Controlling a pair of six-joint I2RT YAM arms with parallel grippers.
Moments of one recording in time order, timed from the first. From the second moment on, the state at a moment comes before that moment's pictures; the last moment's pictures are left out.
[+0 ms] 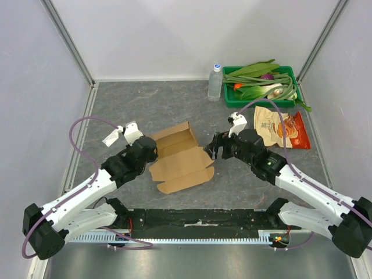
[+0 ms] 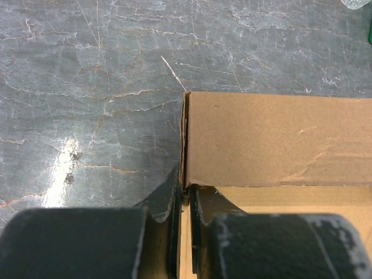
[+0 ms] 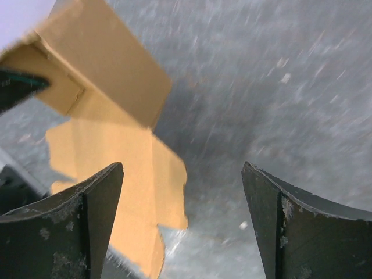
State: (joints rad) left arm -0.75 0.92 0.72 -0.53 -0.62 -0.88; right arm 0.74 1.00 0.73 -0.11 0.07 0.40
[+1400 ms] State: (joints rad) left arm -0.73 0.76 0.88 -0.54 0.07 -0.59; right arm 0.59 1.22 0.71 -0.15 -0.28 0.98
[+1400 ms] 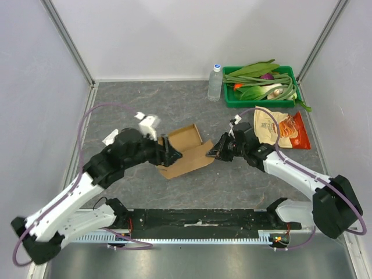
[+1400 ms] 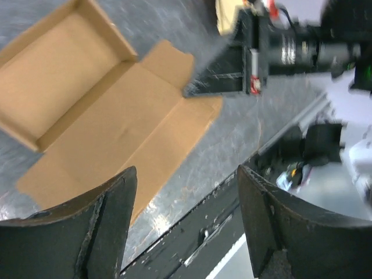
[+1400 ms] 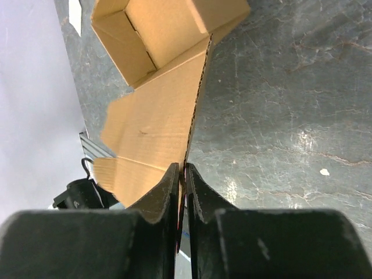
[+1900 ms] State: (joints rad) left arm -1.27 1.30 1.09 -0.59 -0.27 -0.08; right arm 0.52 1.29 0.76 -0.20 -0.42 1.03
